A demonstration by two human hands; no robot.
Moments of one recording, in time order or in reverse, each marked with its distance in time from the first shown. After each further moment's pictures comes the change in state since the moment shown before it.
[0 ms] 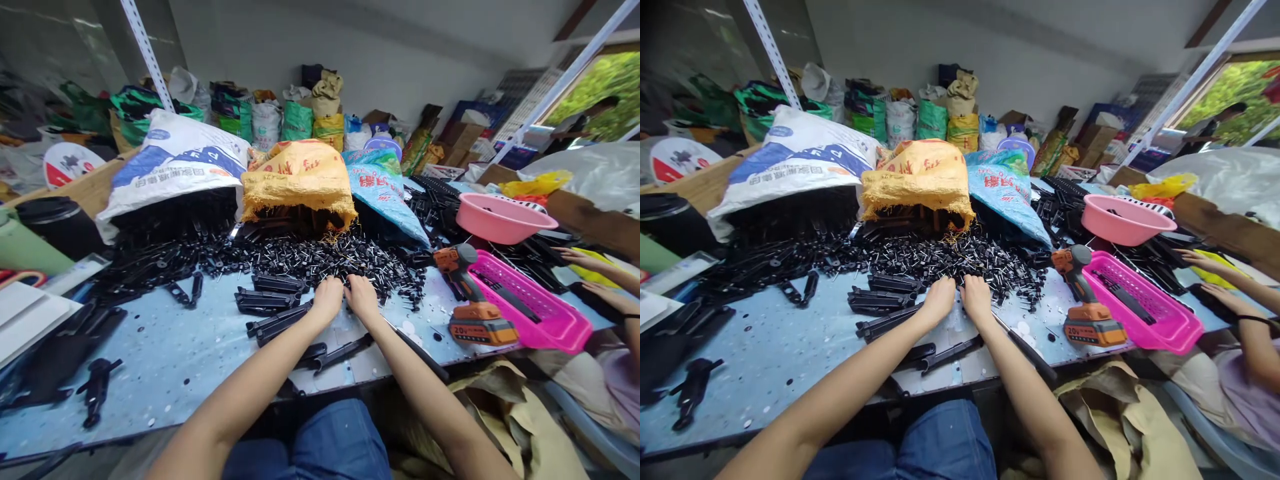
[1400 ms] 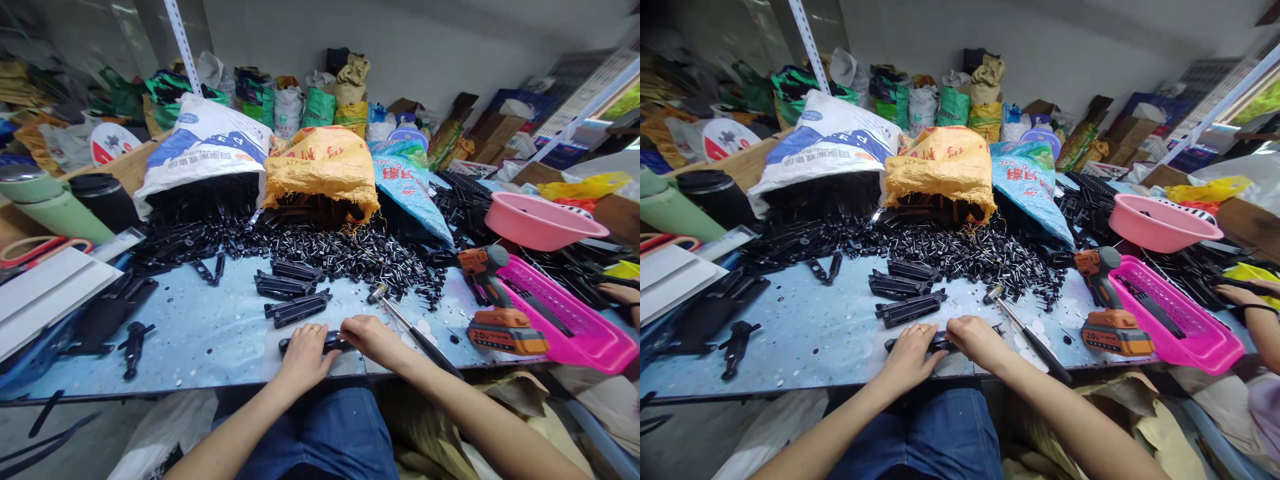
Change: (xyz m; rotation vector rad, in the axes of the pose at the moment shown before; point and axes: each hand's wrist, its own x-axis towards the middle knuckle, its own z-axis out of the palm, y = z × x) left_hand -0.146 -0.051 0.014 -0.002 0.076 0.153; right_hand -0.071 -0.050 -0.066 0.136 -0.533 -0.496
